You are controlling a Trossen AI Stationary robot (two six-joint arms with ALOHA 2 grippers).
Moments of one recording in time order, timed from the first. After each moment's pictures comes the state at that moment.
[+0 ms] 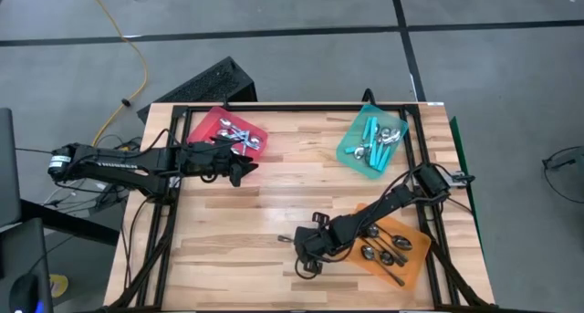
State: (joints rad) left arm 0.05 0.92 0.63 -0.14 -0.22 -0.77; right arm 0.45 2.08 1.38 -0.55 0.18 0.63
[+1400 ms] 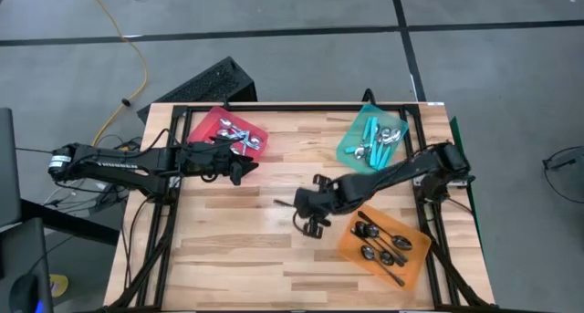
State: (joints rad) left arm 0.05 0.92 0.63 -0.14 -0.22 -0.81; right arm 0.26 1.83 1.46 -0.73 0.19 0.43
